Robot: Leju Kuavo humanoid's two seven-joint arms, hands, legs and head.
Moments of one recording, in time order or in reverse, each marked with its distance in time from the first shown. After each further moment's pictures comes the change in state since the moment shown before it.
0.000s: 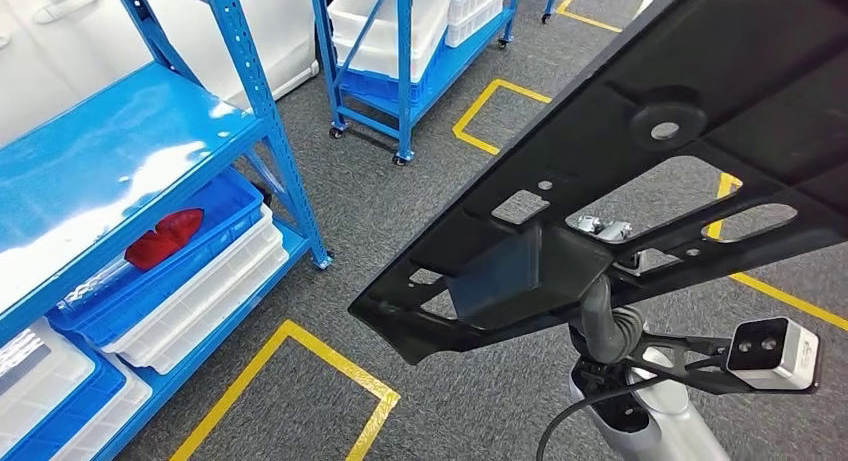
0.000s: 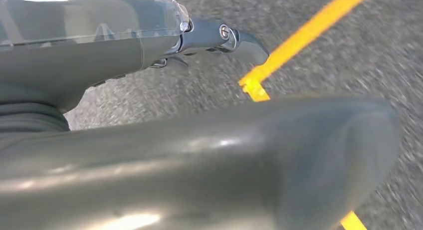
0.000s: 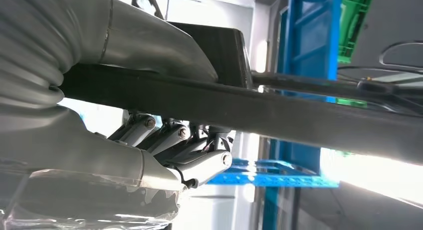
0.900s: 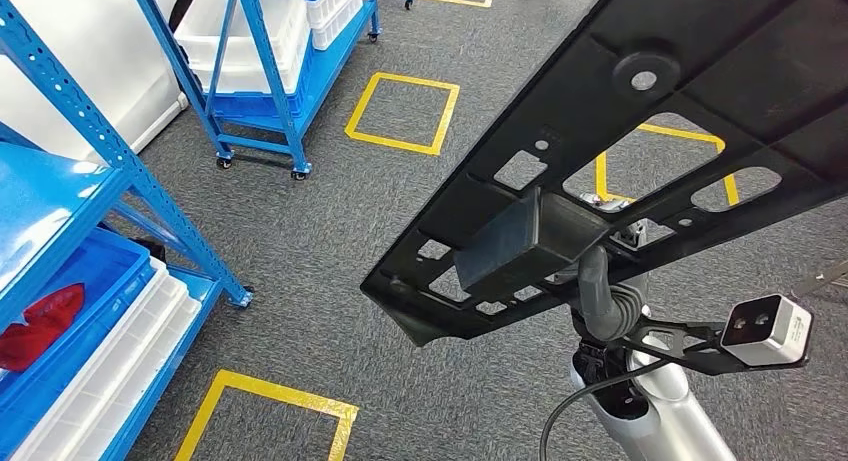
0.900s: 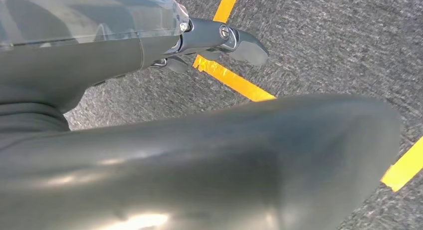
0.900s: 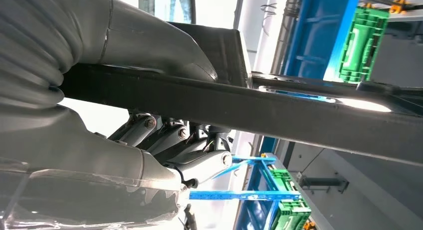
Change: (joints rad) left arm -0.025 -0.033 0.003 0.000 -0.058 -0.052 -0.019; right arm -0.014 0.010 -0.036 0.026 0.003 -0.032 0.040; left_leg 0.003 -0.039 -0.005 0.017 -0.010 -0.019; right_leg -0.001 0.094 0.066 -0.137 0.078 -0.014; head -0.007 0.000
